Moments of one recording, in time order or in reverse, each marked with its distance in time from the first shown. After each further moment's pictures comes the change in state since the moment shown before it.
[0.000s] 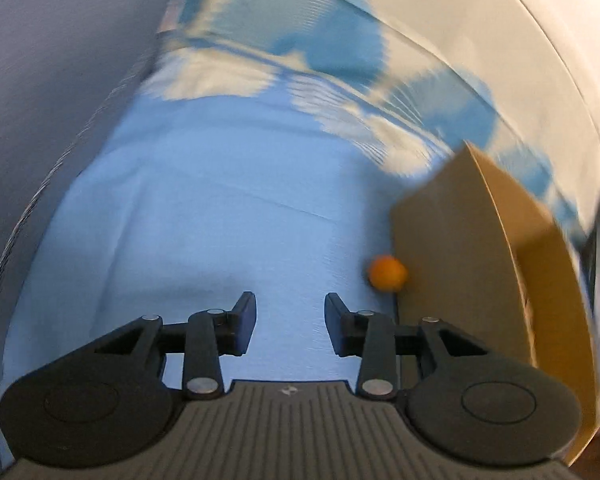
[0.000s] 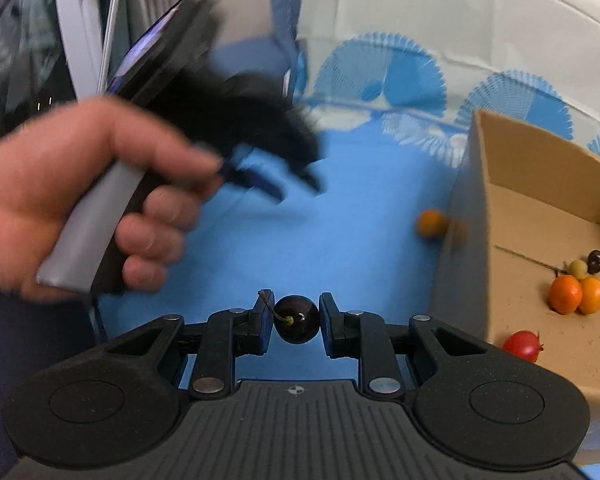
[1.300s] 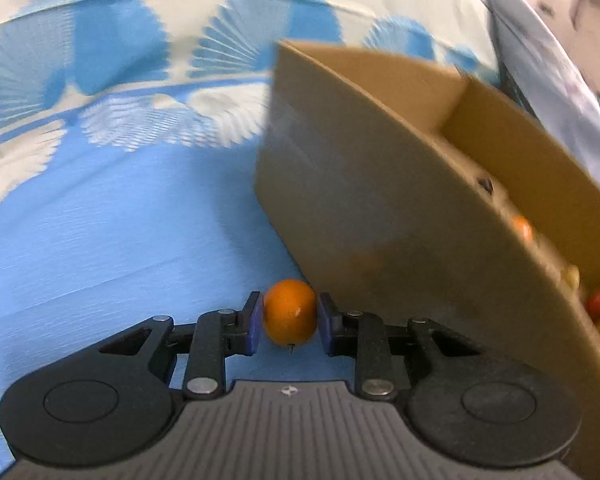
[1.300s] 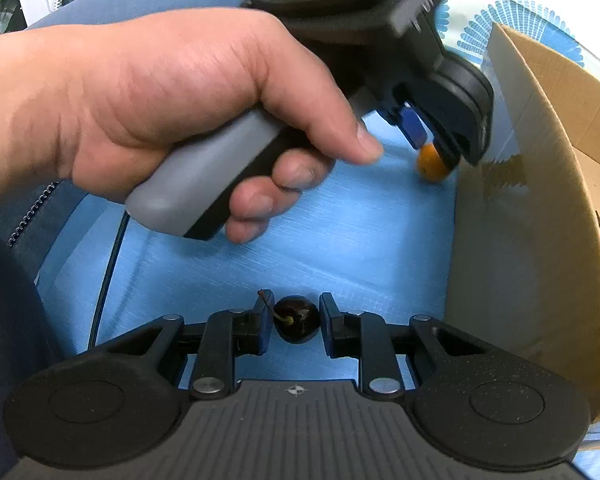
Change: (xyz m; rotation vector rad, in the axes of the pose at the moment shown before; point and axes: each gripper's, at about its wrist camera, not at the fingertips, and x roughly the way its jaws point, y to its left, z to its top) left arm 0.097 -0.073 0.006 0.497 -0.006 -0.181; right arm 0.065 0.011 0.002 0.039 0.202 -0.077
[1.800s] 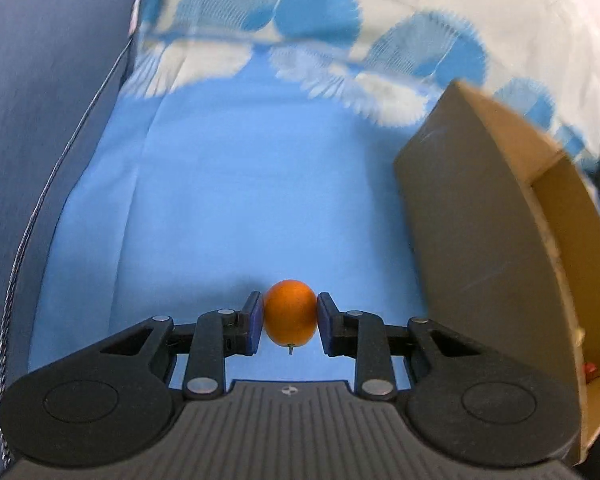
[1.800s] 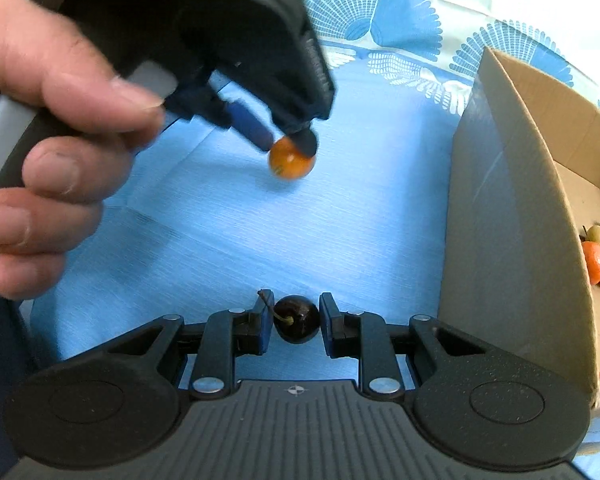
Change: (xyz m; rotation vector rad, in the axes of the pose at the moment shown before) left arm -0.084 0.044 -0.041 -0.385 0.136 0.232; right arm -0.014 0.003 -0.006 -0.009 -0.063 -0.027
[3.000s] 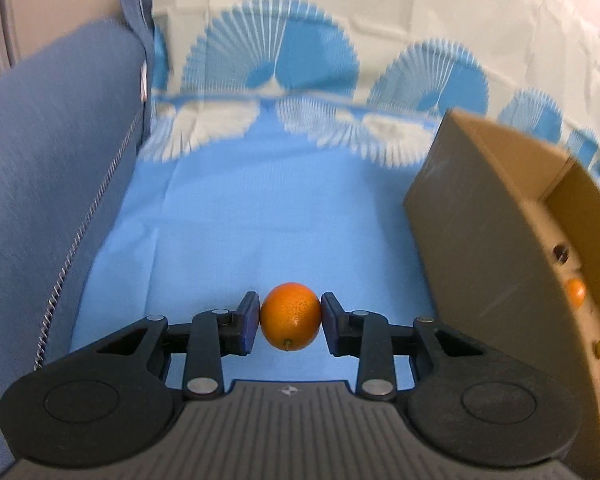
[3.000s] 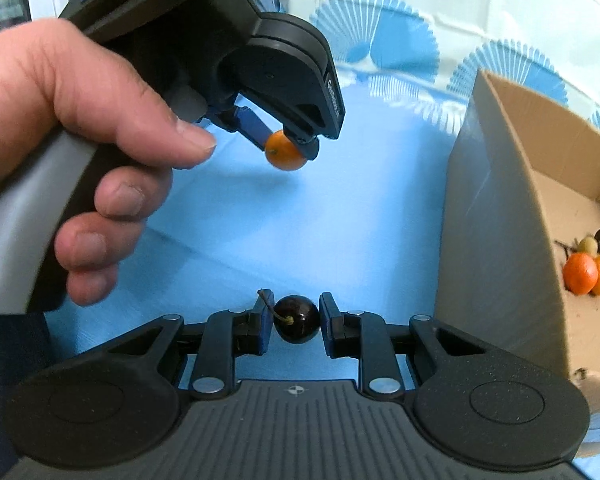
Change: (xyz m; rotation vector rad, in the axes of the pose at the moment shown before) left arm -0.025 -0.023 -0.001 0.073 -0.221 0.081; right arm -0.020 0.002 -0.005 -0.010 -0.072 0.010
